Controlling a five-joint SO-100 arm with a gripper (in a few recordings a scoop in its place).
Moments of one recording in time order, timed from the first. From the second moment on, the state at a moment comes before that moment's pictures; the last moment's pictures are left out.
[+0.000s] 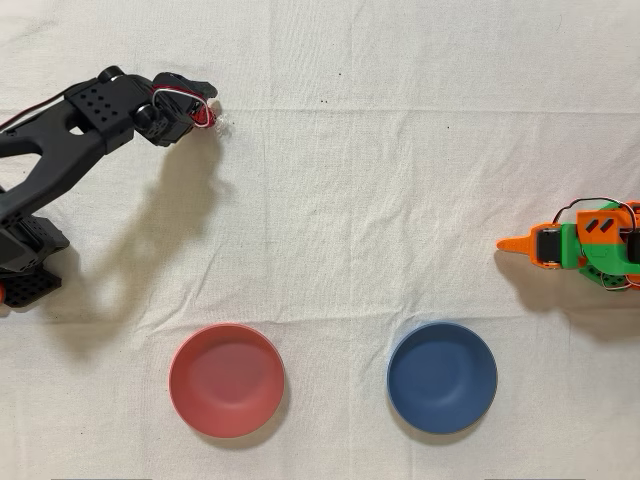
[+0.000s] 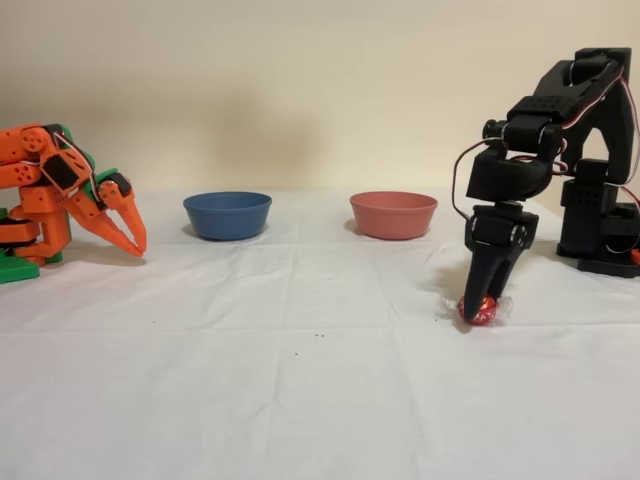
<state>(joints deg) -38.5 73.7 94.1 54.4 -9.7</state>
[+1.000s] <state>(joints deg) -36.4 73.0 95.2 52.4 -10.6</state>
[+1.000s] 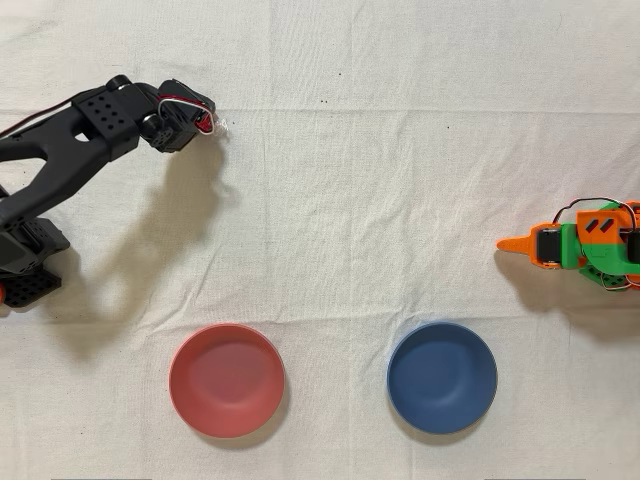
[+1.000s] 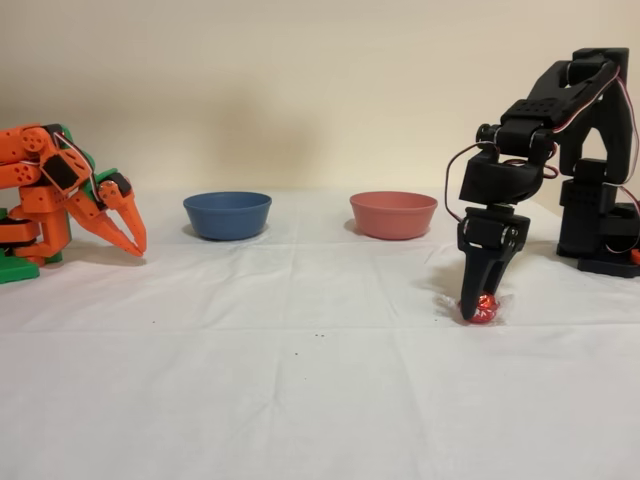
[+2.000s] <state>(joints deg) -31.8 97.9 100.7 65.4 -15.9</state>
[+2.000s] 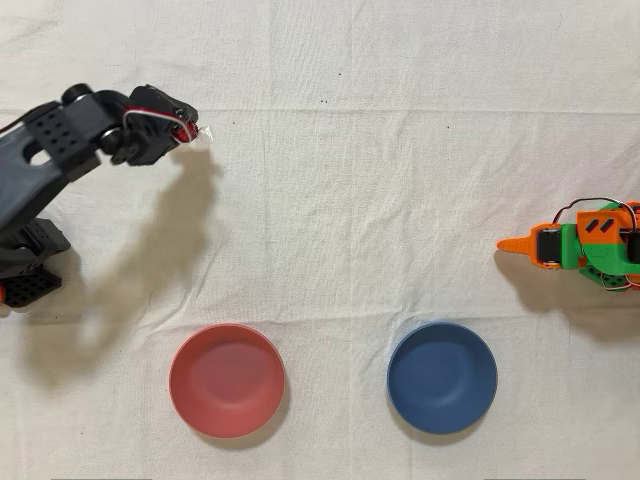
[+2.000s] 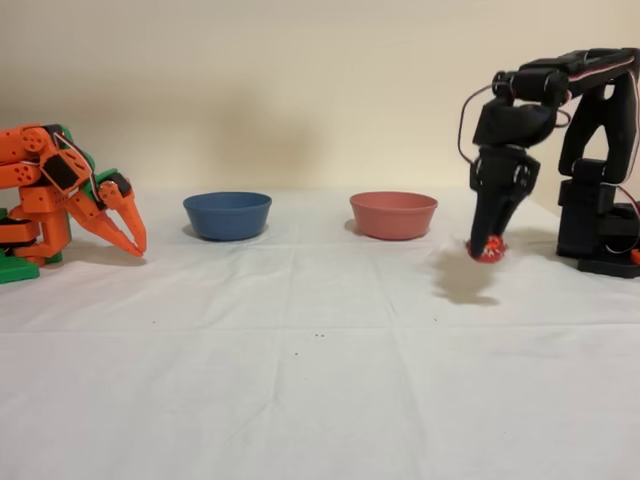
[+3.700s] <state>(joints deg) 29.4 114.3 100.1 62.9 -45.2</state>
